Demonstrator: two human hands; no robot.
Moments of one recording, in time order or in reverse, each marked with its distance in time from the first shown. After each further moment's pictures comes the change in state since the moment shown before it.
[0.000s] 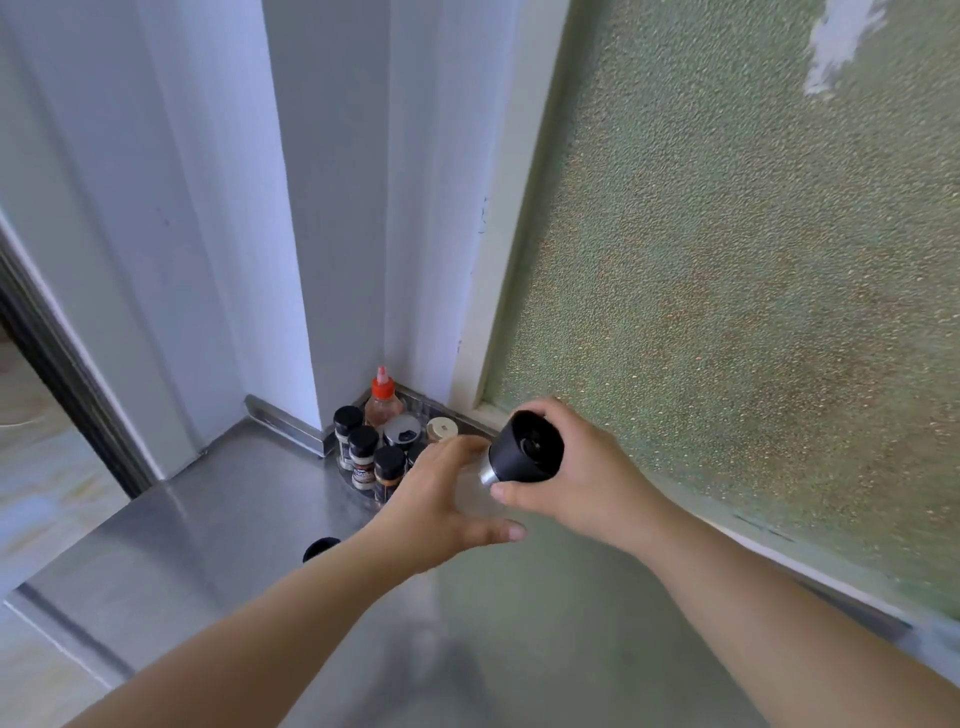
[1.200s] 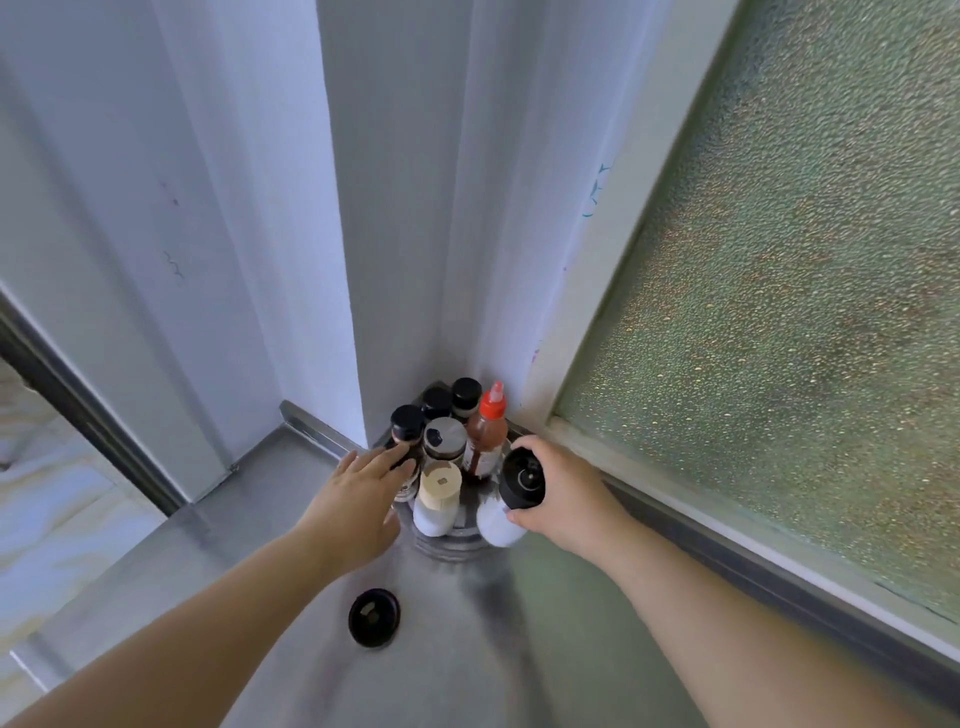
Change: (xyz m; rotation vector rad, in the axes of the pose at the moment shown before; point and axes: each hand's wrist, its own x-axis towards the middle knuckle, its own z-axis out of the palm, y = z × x) left_hand 0.042 -0.176 -0.078 0.792 -0.253 -0.185; right_hand 0.144 0.074 0.113 -0.202 -0.156 0.062
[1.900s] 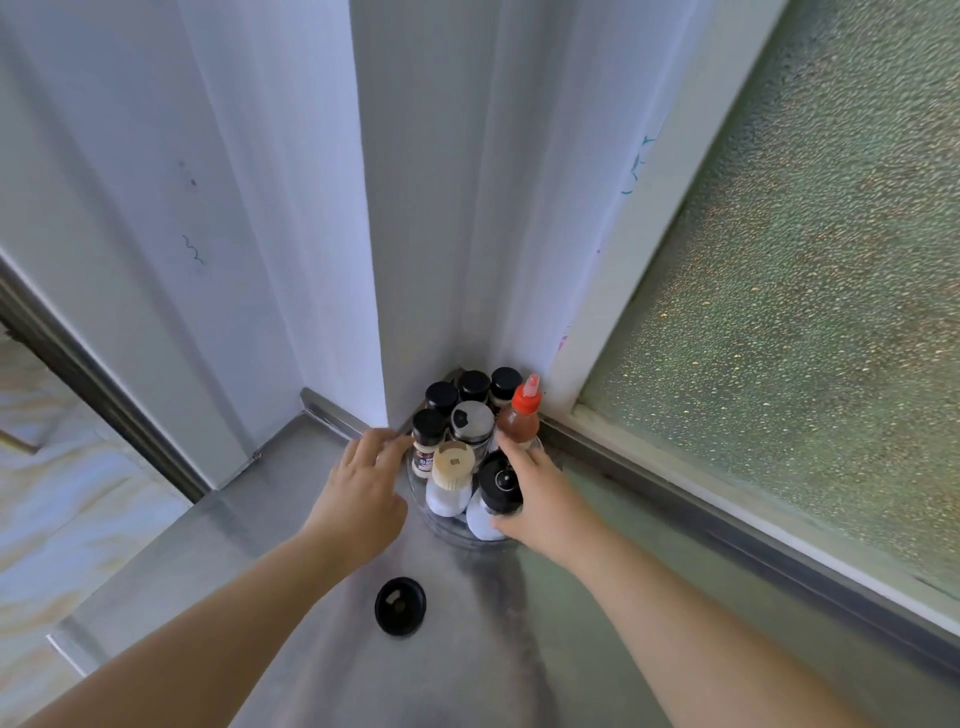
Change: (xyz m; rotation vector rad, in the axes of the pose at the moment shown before) left_hand -0.007 -0.014 0.007 -0.241 0.154 -0.152; right_hand 0.020 -0.002 0.056 -0.034 -0.115 -0.016
